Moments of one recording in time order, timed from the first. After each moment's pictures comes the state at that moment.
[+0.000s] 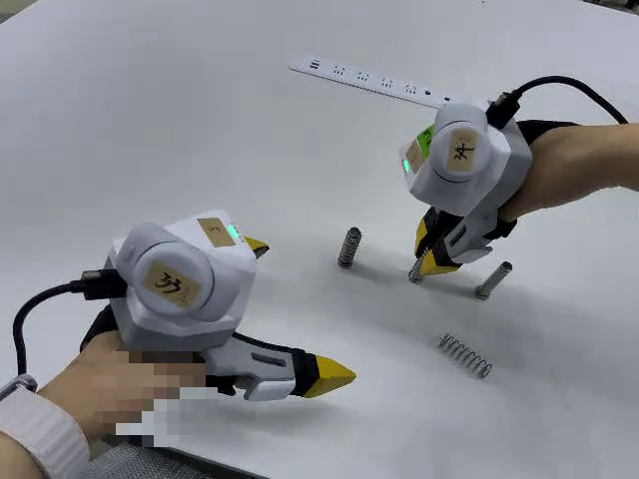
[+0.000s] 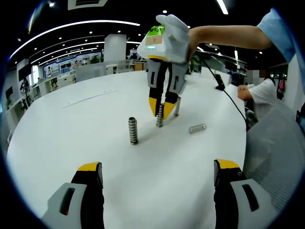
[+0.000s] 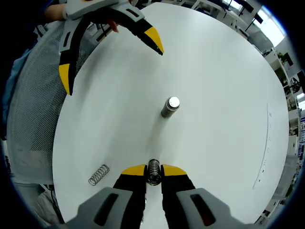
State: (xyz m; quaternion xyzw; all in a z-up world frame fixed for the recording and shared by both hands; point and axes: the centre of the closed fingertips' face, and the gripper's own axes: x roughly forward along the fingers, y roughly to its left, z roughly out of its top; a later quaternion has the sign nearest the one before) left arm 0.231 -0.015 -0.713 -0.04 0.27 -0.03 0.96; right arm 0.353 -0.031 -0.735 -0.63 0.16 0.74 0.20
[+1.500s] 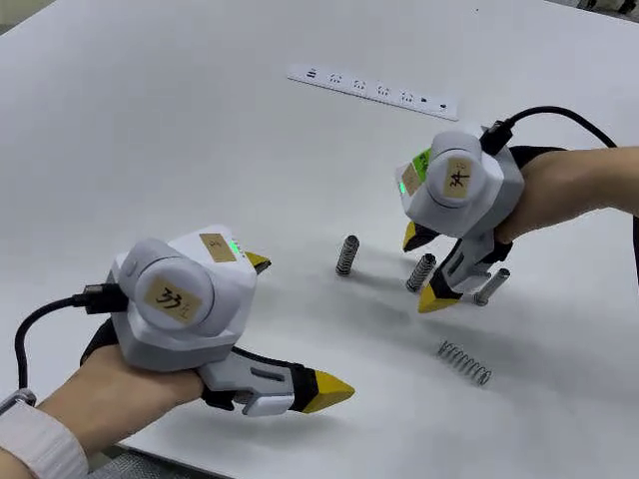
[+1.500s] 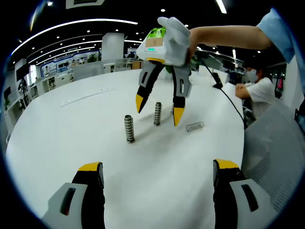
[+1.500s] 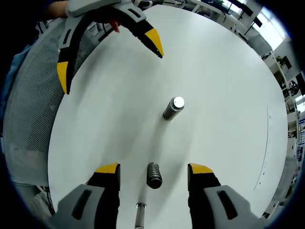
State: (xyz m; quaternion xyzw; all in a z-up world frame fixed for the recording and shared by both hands) left arm 0.231 -0.020 -0.717 -0.04 0.28 -0.04 0.96; right arm 0.350 -0.030 -0.743 -0.61 0.14 0.75 0.21
